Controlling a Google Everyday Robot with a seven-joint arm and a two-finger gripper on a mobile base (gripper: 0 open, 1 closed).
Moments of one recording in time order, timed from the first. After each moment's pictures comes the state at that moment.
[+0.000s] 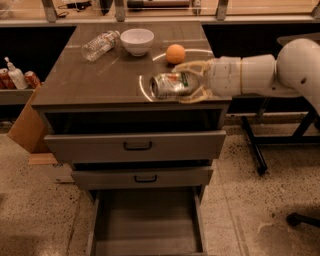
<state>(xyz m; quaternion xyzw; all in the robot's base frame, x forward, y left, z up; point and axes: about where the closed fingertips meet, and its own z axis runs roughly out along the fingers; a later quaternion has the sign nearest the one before) 0.608 -0.067 0.899 -0.73 0.34 0.06 0.59</state>
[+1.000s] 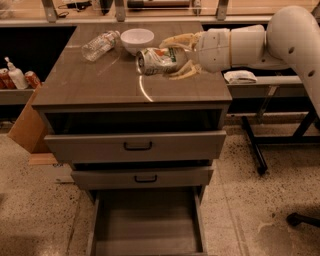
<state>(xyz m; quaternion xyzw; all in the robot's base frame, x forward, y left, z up) 0.636 -0.038 0.954 -0.72 0.33 0.08 0.60</state>
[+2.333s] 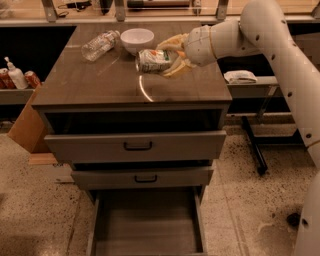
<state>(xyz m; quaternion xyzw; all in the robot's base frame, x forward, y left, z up) 0.708 -0.028 0.911 -0.72 0.45 0.12 0.52</state>
